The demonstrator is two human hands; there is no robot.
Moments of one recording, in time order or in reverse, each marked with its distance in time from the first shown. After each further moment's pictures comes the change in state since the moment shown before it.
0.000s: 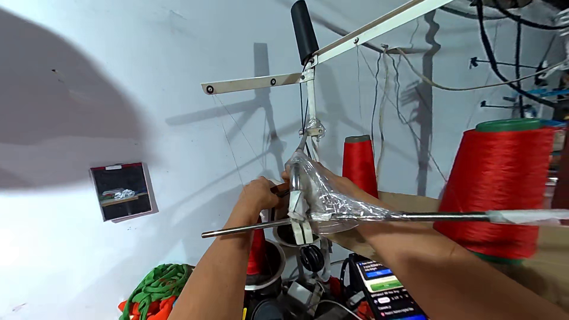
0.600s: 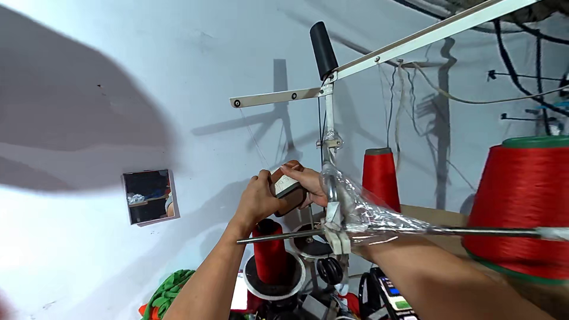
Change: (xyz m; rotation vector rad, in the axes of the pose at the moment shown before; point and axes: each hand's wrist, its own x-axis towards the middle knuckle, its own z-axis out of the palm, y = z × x) left_hand 0.009 -0.054 -0.005 -0.292 0.309 0.193; right_hand 0.073 0.009 0.034 1.389 0.125 0.267
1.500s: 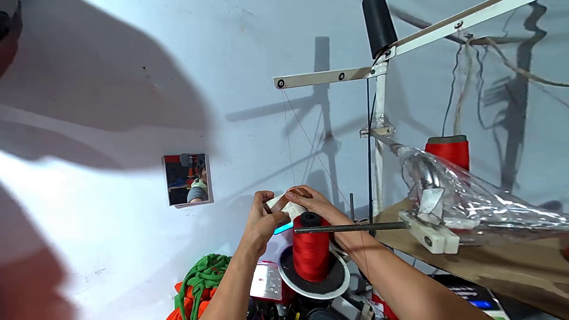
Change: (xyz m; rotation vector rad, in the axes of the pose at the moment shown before) left_hand -0.048 -0.085 0.016 -0.856 0.151 -0.184; right_hand 0.001 0.073 0.085 0.064 -0.024 -0.359
